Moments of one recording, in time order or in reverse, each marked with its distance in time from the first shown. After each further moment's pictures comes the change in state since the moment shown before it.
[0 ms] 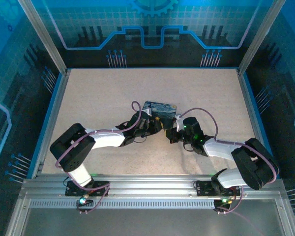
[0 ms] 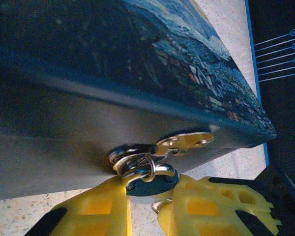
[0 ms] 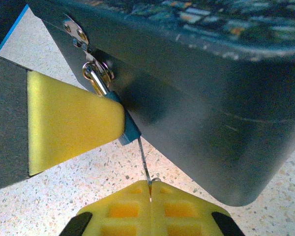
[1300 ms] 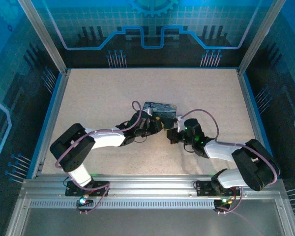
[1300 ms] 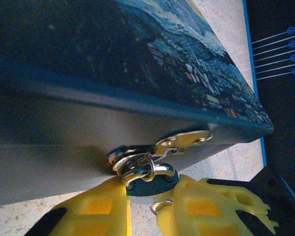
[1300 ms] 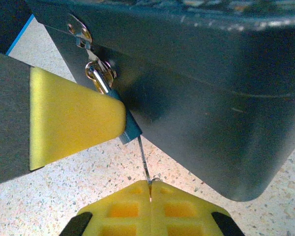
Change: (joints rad) left arm 0.000 0.000 0.008 -0.006 0.010 0.000; right arm 0.000 -0.017 -0.037 0.056 0.005 0.023
